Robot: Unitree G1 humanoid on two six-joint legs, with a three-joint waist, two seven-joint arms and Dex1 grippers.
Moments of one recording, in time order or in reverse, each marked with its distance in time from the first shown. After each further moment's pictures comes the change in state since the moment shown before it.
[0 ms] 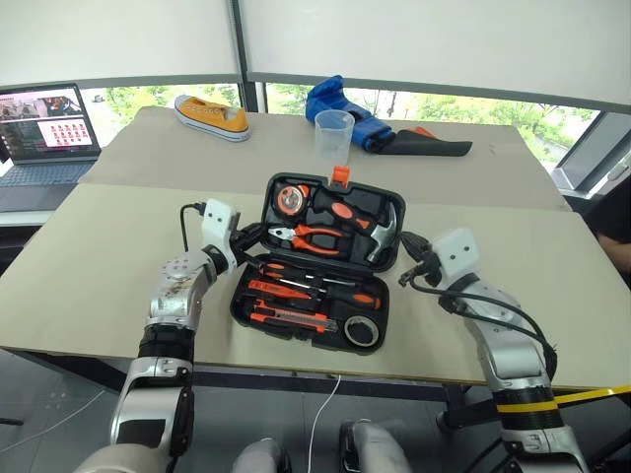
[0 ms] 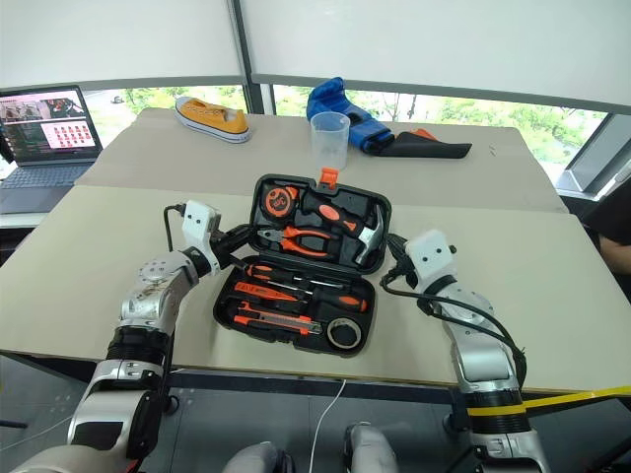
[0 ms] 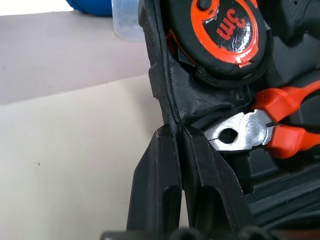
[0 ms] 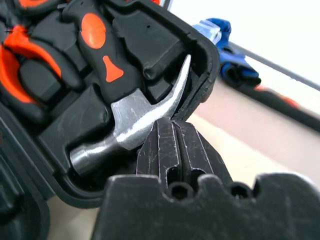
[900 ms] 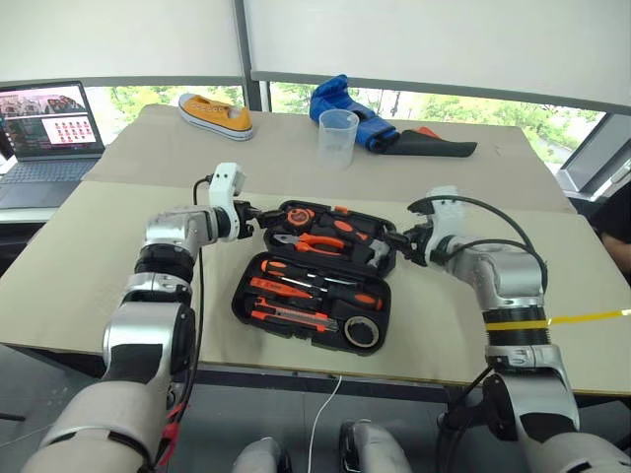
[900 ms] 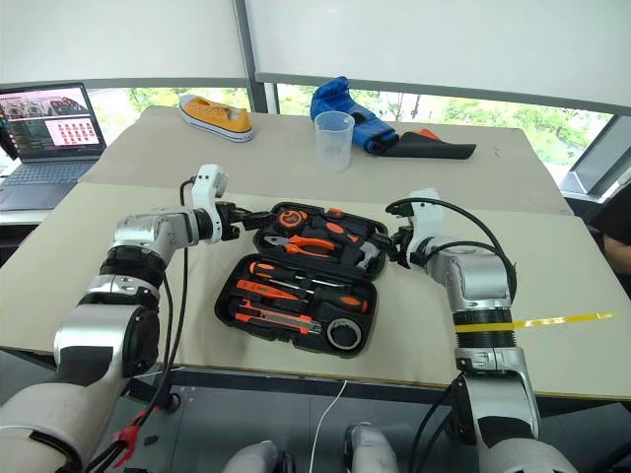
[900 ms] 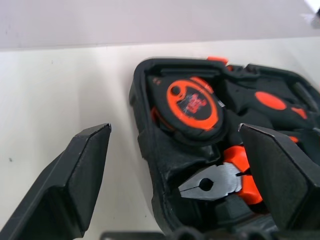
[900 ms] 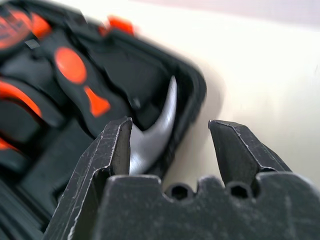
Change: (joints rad) left arm -0.493 0.054 -0.026 0.592 0.022 0.317 -0.085; right arm -0.410 -0.005 -0.045 0.292 0.142 0.767 -0.031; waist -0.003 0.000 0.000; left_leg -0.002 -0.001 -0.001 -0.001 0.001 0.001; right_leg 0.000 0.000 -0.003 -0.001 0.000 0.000
